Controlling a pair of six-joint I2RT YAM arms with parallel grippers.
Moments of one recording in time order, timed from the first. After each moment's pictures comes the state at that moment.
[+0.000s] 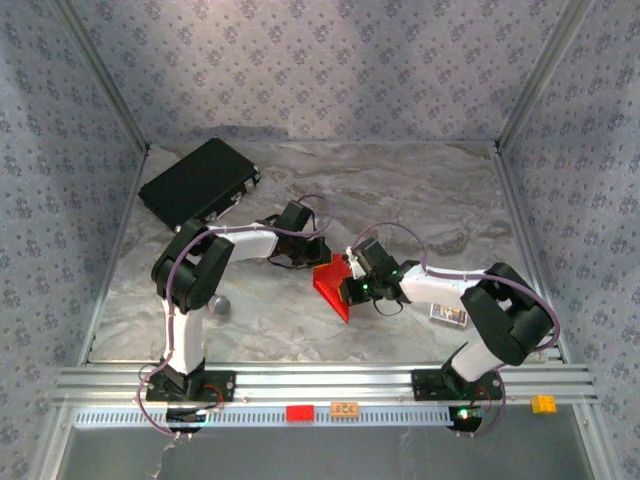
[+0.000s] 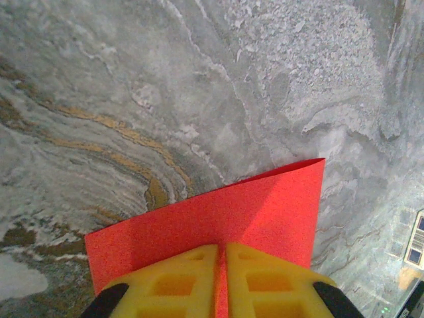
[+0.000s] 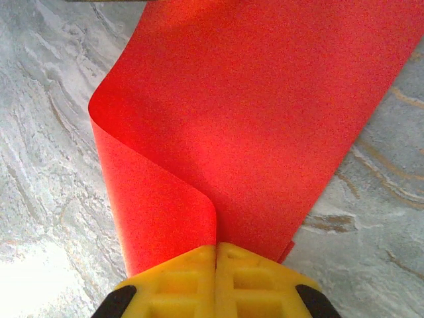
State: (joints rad) left arm -0.64 1.98 1.14 -0.19 0.48 -0.71; right arm 0.71 1.53 0.66 -0.14 -0.26 0.44
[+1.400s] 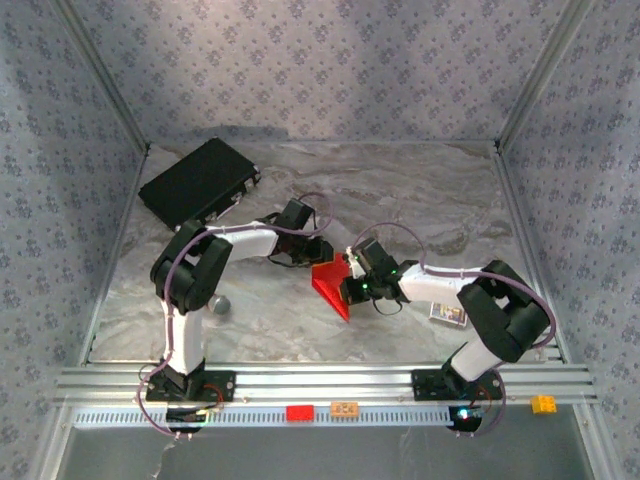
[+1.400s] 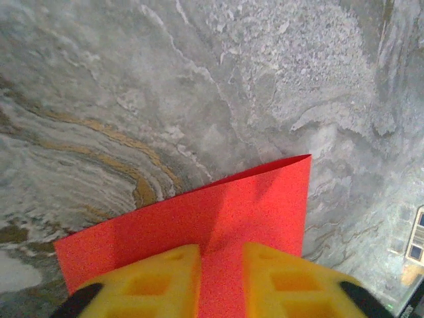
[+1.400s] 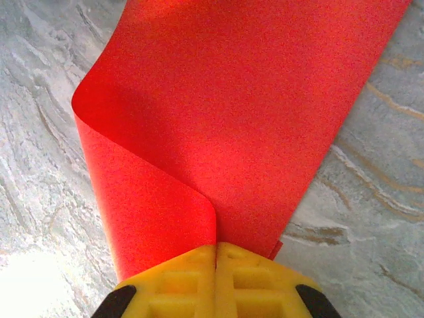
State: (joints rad) left arm -0.64 1.96 1.16 -0.23 0.45 -0.68; right arm 0.70 1.56 0.66 -0.12 -0.26 0.44
